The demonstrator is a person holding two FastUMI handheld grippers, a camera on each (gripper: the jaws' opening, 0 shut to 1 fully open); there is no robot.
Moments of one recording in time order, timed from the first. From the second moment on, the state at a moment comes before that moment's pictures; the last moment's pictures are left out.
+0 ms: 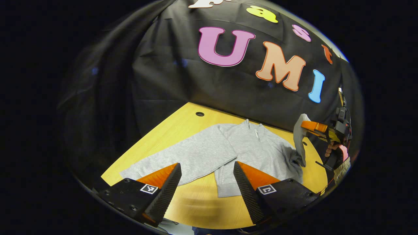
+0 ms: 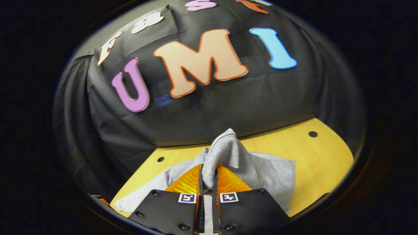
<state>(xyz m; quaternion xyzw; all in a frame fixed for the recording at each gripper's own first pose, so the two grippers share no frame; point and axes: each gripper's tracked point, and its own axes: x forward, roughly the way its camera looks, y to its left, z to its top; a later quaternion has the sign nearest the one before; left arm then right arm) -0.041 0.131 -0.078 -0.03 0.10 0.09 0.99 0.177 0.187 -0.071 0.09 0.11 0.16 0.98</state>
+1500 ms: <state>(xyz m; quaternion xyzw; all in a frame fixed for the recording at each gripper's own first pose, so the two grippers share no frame) -0.059 0.314 -0.204 -0.08 0.17 0.27 0.94 0.162 0.395 -0.209 -0.01 0.21 0.32 0.92</state>
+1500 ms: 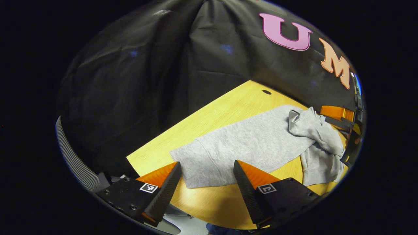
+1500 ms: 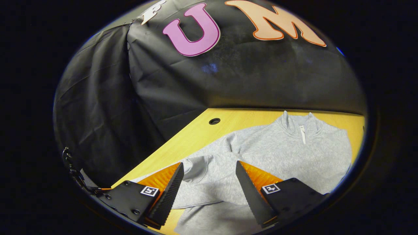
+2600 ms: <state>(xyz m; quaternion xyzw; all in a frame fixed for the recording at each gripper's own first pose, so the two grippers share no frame) -0.031 0.295 -0.215 -0.05 0.22 0.23 0.95 0.098 0.153 -0.106 -0.03 0.13 0.14 0.98</state>
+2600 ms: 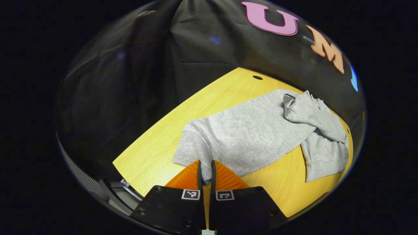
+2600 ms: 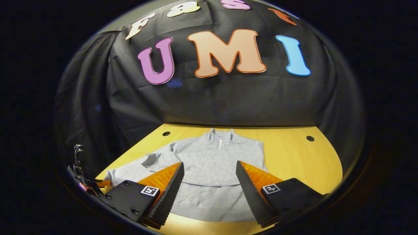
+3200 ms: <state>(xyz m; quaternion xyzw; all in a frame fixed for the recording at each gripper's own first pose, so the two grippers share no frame) 0.054 0.145 -0.096 -0.03 0.15 0.07 0.99 0.046 0.033 -0.067 0.00 0.09 0.02 1.00</state>
